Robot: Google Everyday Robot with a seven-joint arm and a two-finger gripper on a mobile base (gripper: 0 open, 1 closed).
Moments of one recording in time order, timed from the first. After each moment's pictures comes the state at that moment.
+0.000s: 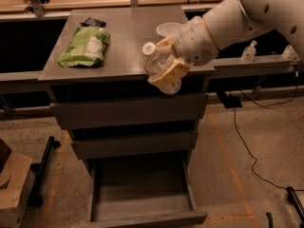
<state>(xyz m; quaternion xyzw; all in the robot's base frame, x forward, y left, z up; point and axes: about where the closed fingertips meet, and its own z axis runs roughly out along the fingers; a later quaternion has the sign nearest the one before) 0.548 -0.013 0.945 -0.71 0.55 0.24 0.37</state>
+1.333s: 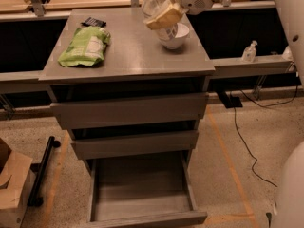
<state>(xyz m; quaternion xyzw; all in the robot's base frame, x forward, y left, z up) 0.663 -0.011 1.036 -0.68 0.54 0.17 0.47</state>
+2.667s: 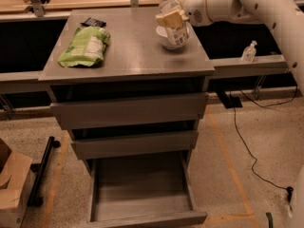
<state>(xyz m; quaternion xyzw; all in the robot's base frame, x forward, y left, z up) 0.757 -0.055 1.006 -0.46 0.67 0.17 0.56</state>
